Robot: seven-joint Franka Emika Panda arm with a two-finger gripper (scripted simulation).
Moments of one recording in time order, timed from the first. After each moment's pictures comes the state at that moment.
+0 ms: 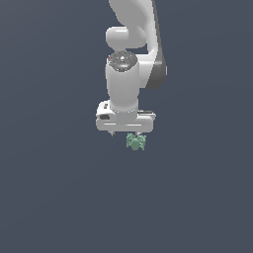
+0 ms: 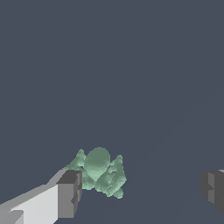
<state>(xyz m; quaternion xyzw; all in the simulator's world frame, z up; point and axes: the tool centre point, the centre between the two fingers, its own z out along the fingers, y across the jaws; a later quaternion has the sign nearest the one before) 0.009 -0.005 0.187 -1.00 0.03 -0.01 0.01</state>
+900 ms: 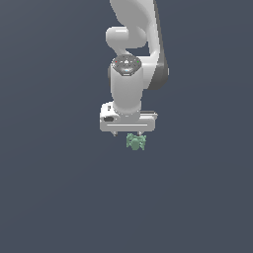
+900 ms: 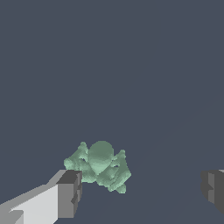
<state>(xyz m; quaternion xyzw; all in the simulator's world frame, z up) 0.001 0.004 0.178 -1.00 0.00 0.00 0.01</state>
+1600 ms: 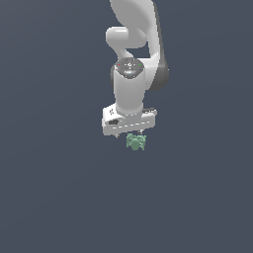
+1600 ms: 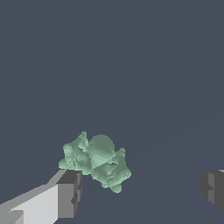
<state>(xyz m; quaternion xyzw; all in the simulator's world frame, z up) -0.006 0.010 0.168 -0.99 -0.11 0.00 0.00</state>
